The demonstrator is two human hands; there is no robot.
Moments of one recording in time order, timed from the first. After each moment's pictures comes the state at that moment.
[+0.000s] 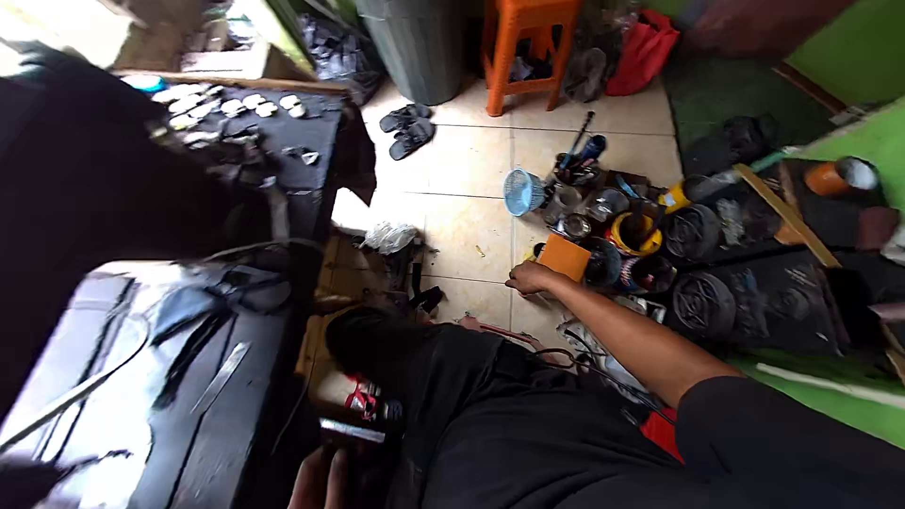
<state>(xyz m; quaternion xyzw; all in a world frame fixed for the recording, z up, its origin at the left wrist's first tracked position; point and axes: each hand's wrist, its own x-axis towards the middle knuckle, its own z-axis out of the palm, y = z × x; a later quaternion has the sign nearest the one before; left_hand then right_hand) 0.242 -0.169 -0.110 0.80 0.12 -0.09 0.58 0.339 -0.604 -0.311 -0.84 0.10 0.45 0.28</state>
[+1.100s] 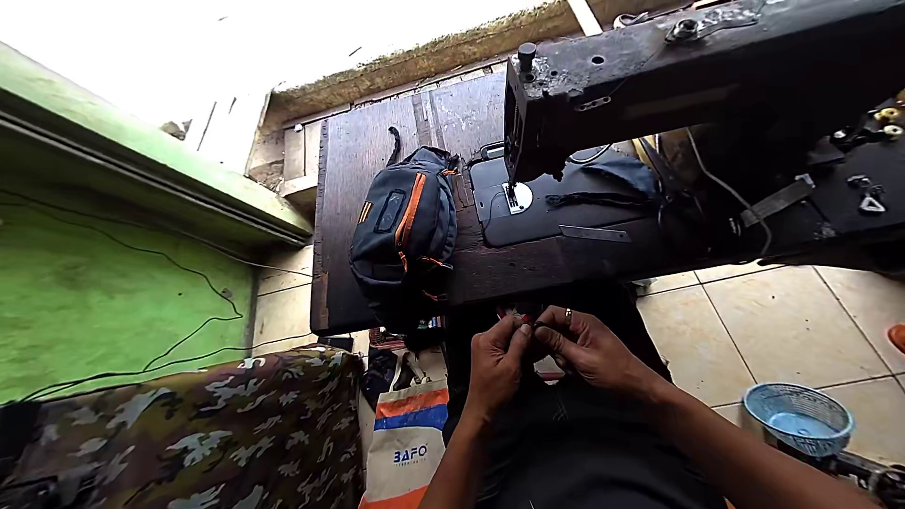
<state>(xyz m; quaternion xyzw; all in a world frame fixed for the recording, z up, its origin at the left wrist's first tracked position) 0.216 -0.098 -0.130 0.70 0.20 0.23 0.65 0.344 -0.221 -0.109 -0.58 -0.27 0.48 0.60</state>
